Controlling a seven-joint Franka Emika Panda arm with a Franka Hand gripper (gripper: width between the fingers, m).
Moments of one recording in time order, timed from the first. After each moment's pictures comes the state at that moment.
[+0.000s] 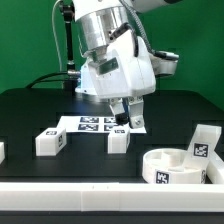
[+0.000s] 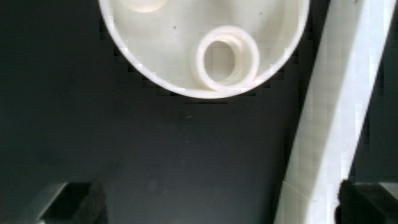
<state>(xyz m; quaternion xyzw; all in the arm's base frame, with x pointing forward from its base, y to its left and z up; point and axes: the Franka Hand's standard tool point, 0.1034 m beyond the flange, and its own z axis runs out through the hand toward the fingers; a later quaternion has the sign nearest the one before) 0.588 -0.001 0.086 -0.78 0.60 -0.02 0.15</state>
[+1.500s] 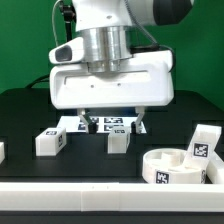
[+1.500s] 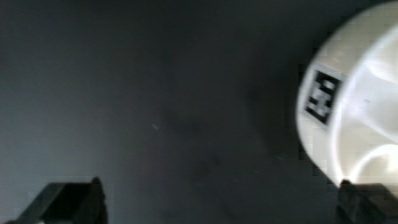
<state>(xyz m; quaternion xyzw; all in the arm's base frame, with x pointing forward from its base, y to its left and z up) 0.548 -0.020 0.058 -0.98 0.20 -0.05 0.06</state>
